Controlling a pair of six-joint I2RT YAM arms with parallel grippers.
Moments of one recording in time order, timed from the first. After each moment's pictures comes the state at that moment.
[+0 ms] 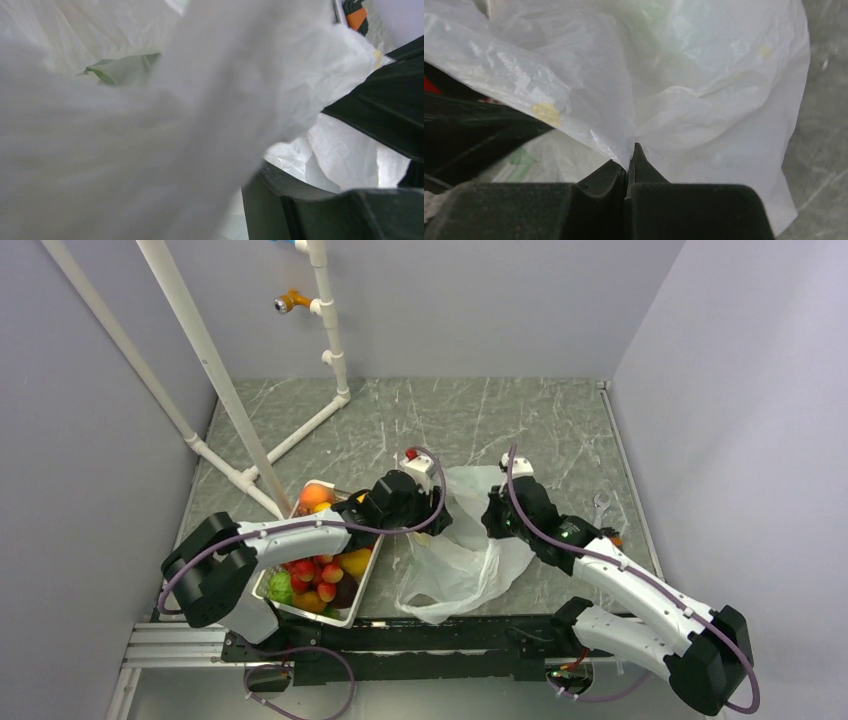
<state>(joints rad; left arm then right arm) -0.90 1.49 0.84 0.16 0.02 -0.49 0.67 0.94 0.69 -0.40 0.15 0.47</state>
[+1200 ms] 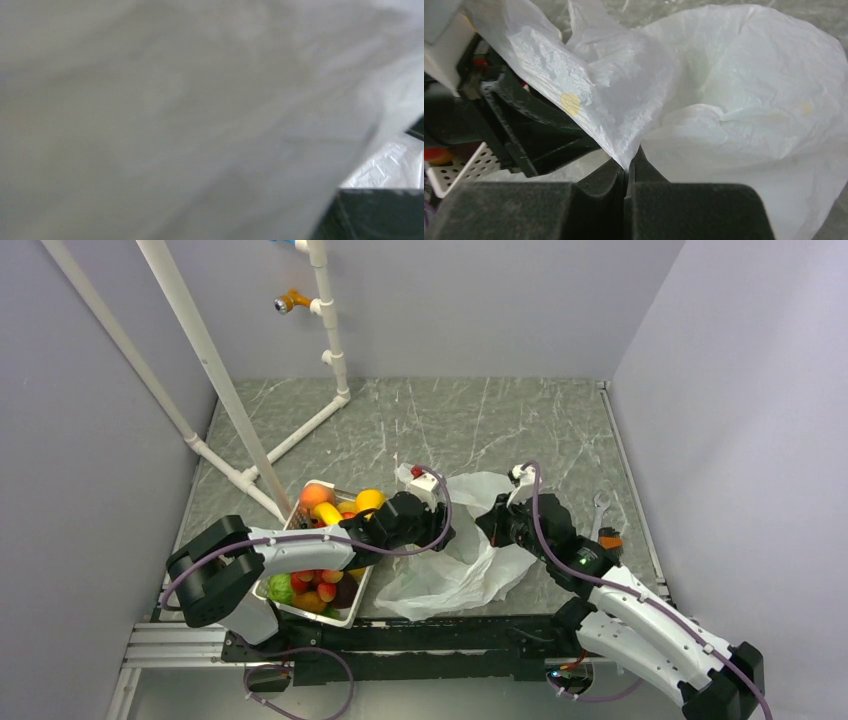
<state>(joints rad) -1.01 1.51 0.75 0.28 -0.09 -0.52 0.68 0.72 0.52 -0.23 0.02 0.44</state>
